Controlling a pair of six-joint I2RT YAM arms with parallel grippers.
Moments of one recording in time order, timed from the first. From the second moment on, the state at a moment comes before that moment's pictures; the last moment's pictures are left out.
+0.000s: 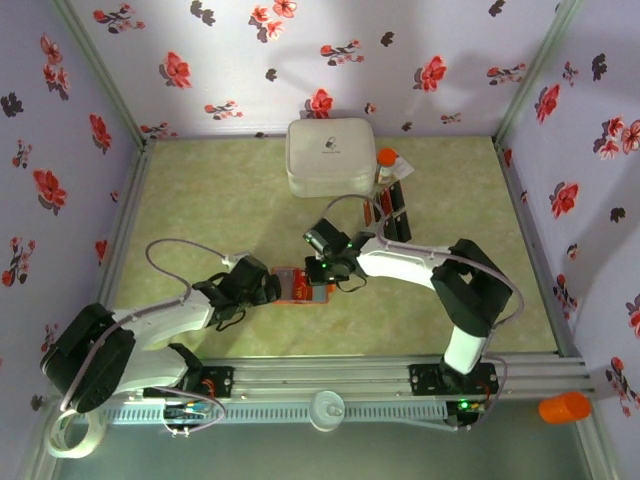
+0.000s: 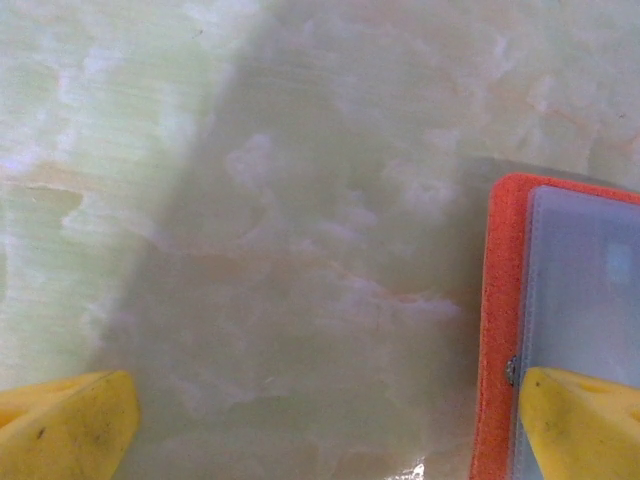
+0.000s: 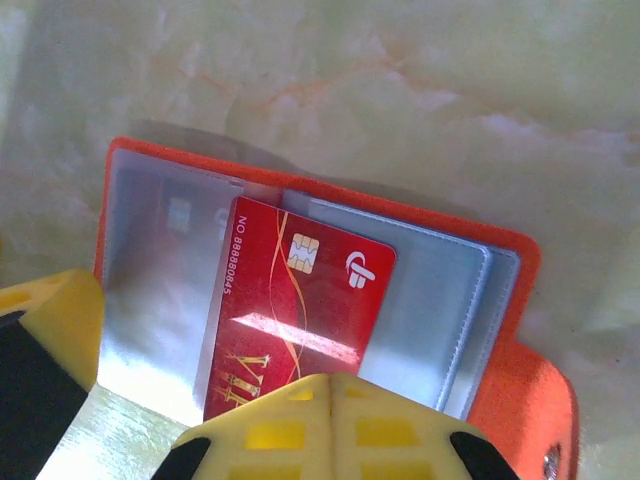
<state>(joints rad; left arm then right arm) -0.75 1.23 0.43 -0.24 -0.27 -0.83 0.90 1.76 1.10 -0.45 -0.15 0.70</state>
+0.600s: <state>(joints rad) -0.76 1.24 0.43 -0.23 -0.28 -0.83 0.92 1.88 1.17 -0.40 -0.19 0.70</state>
